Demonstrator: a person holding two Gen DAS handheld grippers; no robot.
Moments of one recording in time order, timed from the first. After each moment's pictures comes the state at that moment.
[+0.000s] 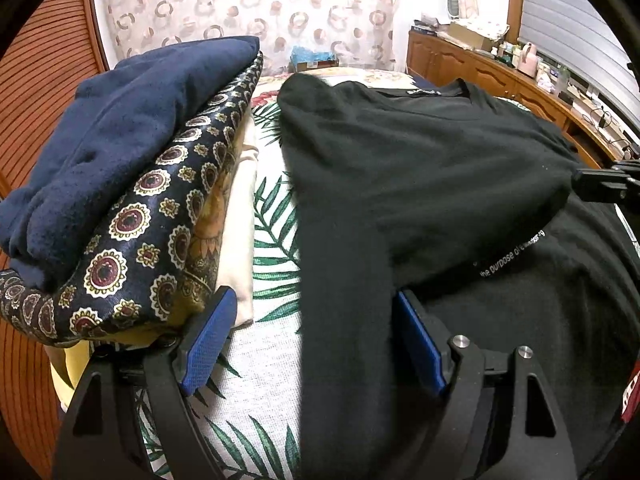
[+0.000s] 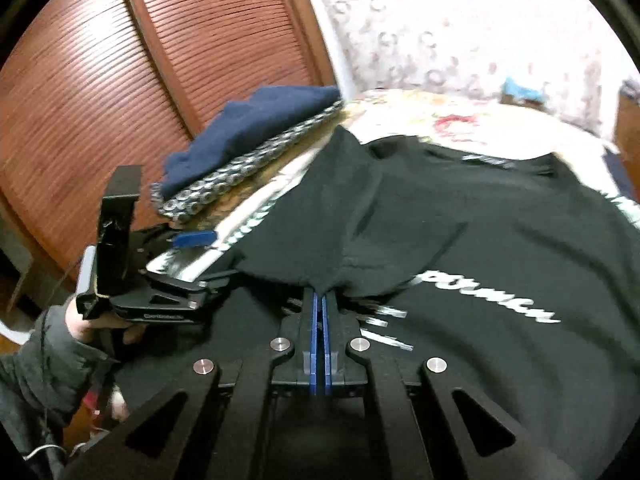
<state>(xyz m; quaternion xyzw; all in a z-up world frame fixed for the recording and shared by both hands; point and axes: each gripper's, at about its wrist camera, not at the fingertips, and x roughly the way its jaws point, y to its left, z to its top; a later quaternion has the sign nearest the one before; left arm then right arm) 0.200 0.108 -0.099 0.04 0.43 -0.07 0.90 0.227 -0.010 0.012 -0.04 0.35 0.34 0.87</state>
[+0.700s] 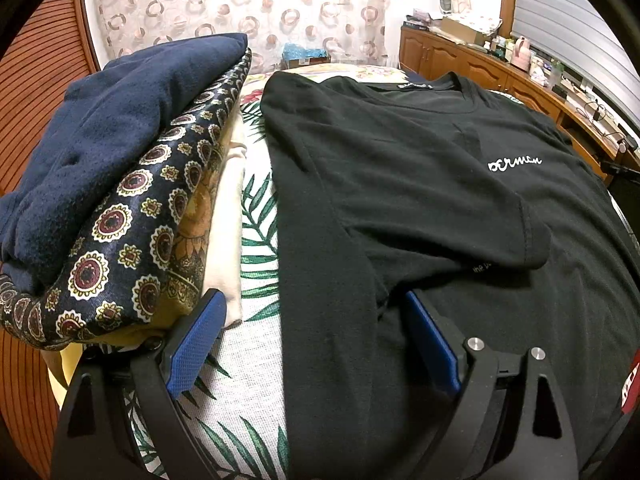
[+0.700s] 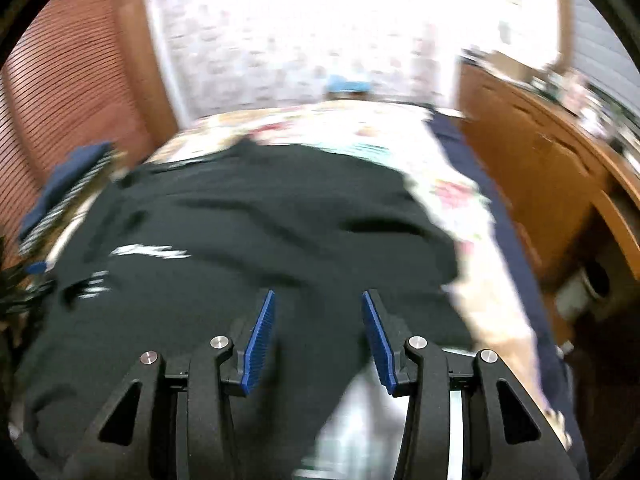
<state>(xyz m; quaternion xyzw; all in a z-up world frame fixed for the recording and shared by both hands) 0.201 0.104 -0.101 0.04 0.43 -0.08 0.90 0.233 -0.263 -0.027 0.03 0.35 0.06 0.93</state>
